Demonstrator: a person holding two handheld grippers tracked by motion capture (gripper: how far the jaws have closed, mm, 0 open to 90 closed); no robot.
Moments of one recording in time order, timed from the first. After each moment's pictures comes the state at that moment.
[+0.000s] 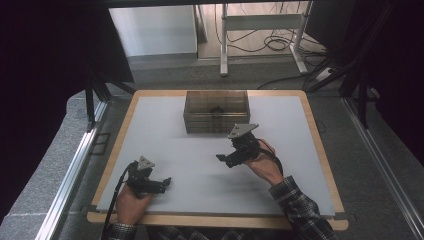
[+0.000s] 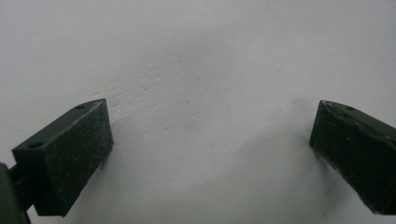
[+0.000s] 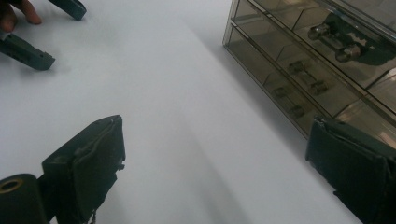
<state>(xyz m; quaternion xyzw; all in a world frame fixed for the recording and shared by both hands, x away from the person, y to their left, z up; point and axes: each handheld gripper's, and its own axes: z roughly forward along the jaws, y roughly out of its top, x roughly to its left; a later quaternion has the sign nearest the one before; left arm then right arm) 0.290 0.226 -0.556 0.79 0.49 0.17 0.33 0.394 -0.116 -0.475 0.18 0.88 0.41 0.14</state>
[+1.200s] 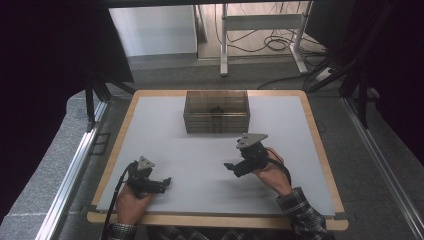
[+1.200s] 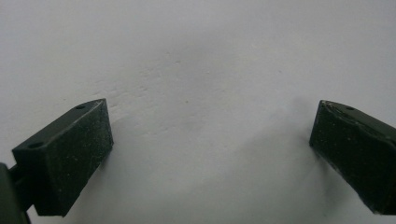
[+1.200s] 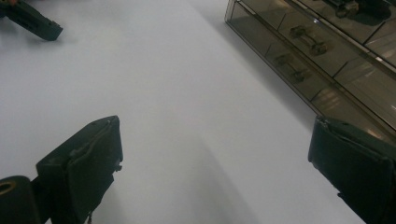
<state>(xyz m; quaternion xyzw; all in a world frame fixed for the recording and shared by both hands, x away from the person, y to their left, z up) 0.290 0.226 -0.556 0.79 0.49 0.17 0.33 0.371 -0.141 -0.486 0.18 0.88 0.40 0.15</state>
